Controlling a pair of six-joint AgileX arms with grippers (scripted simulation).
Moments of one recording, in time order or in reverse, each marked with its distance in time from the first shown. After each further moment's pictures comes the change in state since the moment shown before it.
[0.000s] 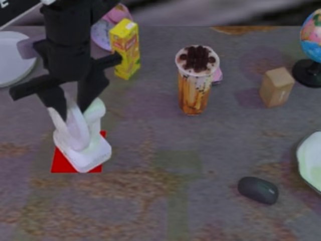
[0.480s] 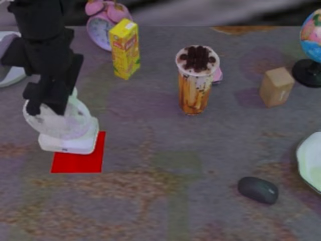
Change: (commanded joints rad) left arm 0.093 -0.079 -0.075 0.108 0.071 -0.674; right arm 0.000 0.000 0.000 0.000 0.000 0.000
